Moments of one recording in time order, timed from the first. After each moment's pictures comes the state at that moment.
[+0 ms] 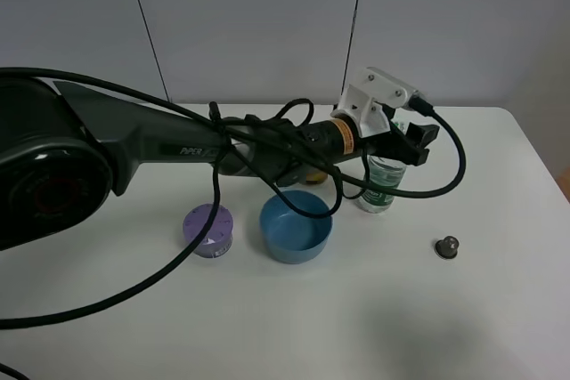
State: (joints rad) left arm -0.84 2.28 -1.53 0.38 -0.59 -0.52; right arm -0.07 0.00 -0.50 -0.06 1.06 0.05
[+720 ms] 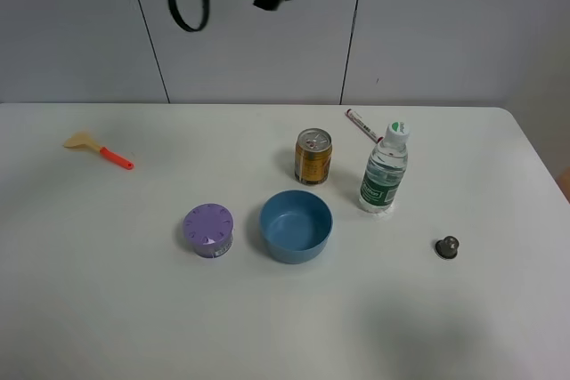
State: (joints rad) left arm -0.67 1.56 -1.53 0.28 0.51 -0.20; right arm -0.07 0.00 -0.50 -0.06 1.06 0.05
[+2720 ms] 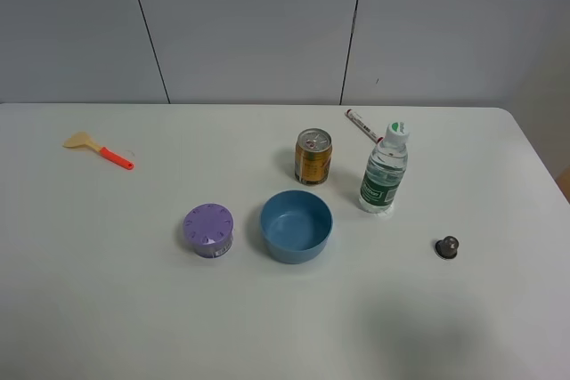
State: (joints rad) left arm 0.19 0.00 -0.54 -0.06 1.03 0.05; right arm -0.07 0.00 -0.50 -0.06 1.06 0.05
